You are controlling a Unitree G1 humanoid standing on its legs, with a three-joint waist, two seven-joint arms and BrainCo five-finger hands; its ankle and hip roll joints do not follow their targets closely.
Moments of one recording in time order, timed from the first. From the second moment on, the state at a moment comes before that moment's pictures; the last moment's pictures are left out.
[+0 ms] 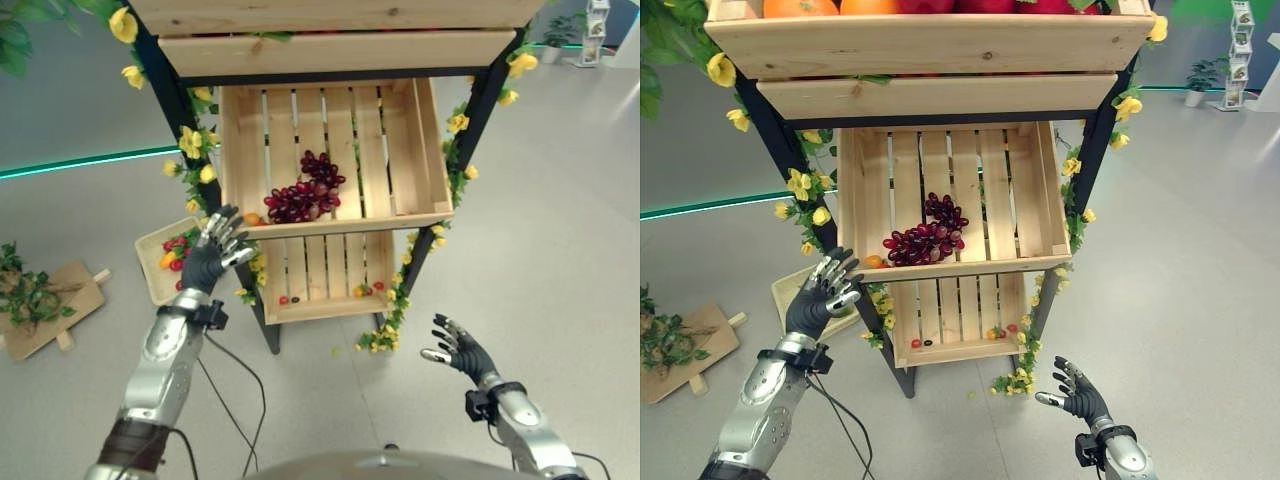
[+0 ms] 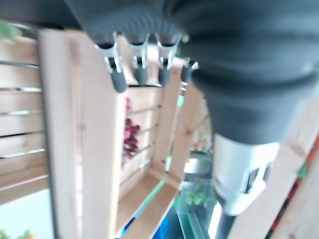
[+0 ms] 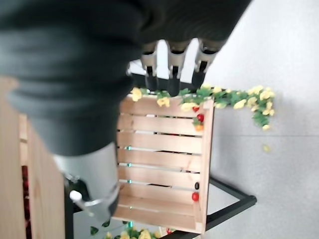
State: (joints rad) left arm 0.06 0.42 -0.04 0.00 -0.58 -0.18 -0.13; right arm 0.20 -0.40 0.12 0.35 0.30 -0.11 0.14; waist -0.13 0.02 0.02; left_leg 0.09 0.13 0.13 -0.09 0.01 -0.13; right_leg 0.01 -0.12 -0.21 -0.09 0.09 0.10
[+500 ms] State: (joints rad) left arm 0.33 0.35 0.12 -0.01 -0.66 -0.19 -0.21; right arm 0.22 -0.40 0.04 0.35 0.30 -0.14 0.15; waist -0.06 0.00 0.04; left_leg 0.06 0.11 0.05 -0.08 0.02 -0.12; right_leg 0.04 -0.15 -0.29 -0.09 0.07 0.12
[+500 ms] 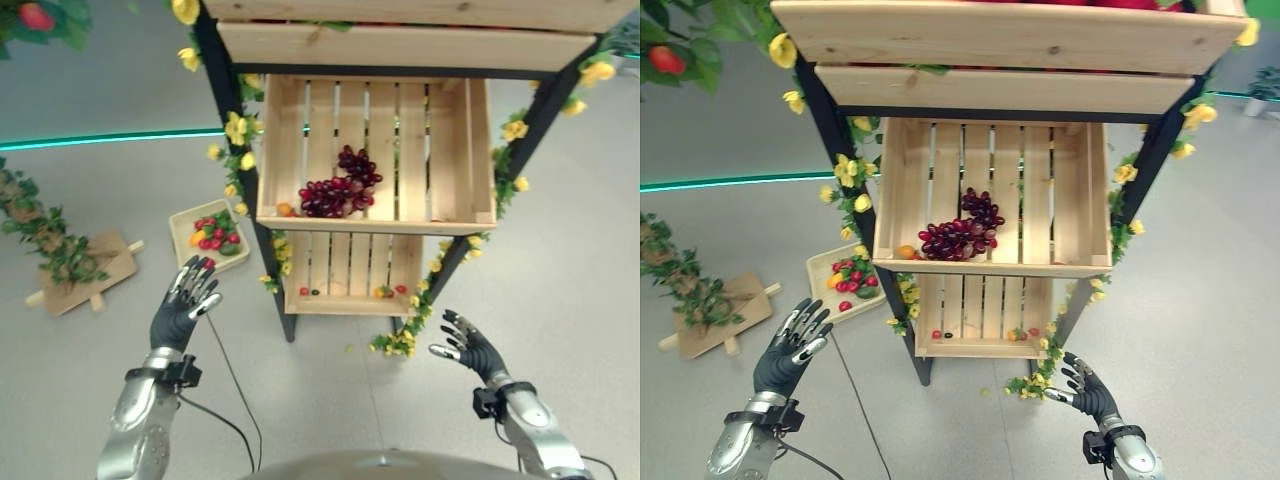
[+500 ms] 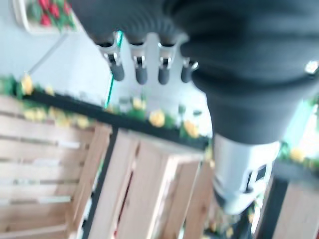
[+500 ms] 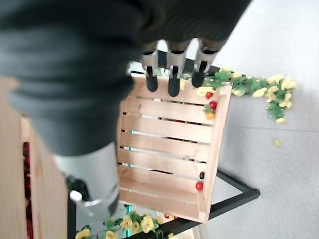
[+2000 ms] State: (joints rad) left arm 0.24 0.35 -0.04 0.36 -0.28 -0.25 0.02; right arm 0.22 -0.35 -0.07 0.48 0.32 -0.20 0.01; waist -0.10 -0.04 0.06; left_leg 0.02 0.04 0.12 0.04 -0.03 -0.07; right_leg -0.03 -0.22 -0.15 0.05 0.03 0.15
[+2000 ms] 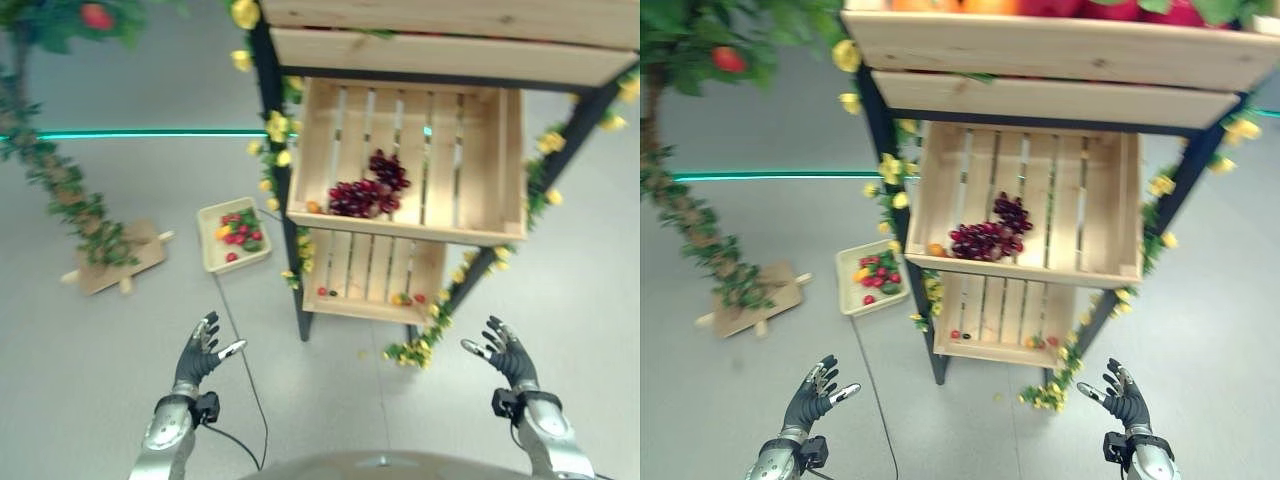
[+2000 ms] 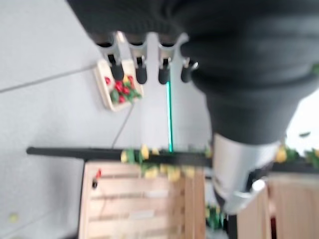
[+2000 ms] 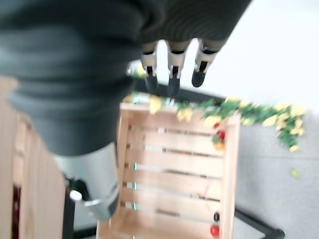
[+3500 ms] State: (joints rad) left arm 0.16 0.37 -0.04 0.14 -0.21 -0.34 0.15; right arm 0.24 -0.43 -0.10 0.33 0.29 -0.24 -0.05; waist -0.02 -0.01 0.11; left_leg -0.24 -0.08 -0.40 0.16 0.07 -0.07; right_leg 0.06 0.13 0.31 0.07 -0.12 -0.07
